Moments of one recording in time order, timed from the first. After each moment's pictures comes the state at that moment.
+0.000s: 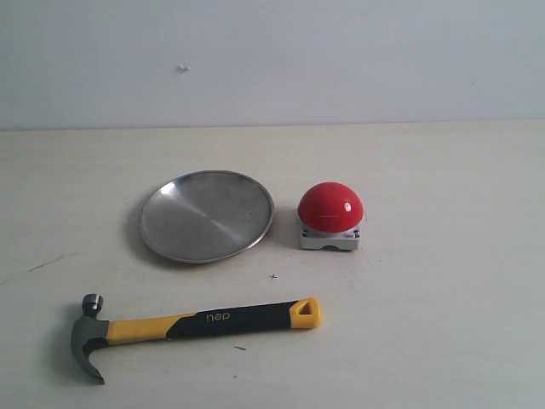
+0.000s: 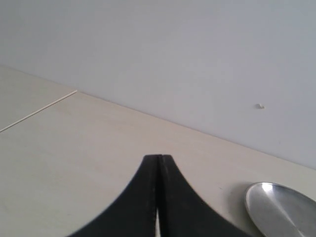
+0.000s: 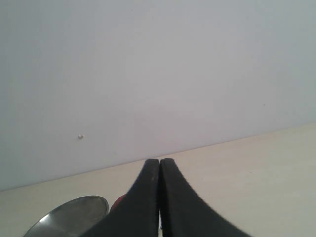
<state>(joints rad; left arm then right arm) 0.16 0.01 0.00 0.08 0.13 -0.32 0.04 0.01 0.00 -0.39 0.02 0.71</state>
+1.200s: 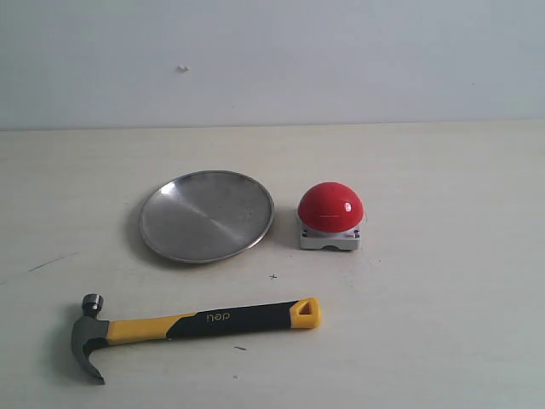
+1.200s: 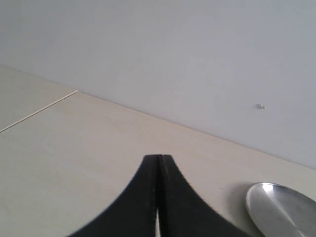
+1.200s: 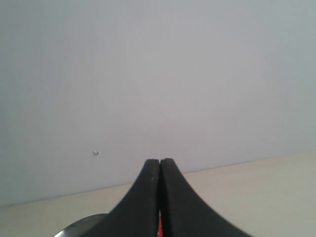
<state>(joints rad) 0.16 0.01 0.00 0.08 0.13 -0.32 0.04 0.01 0.00 -0.39 -0.07 0.71</state>
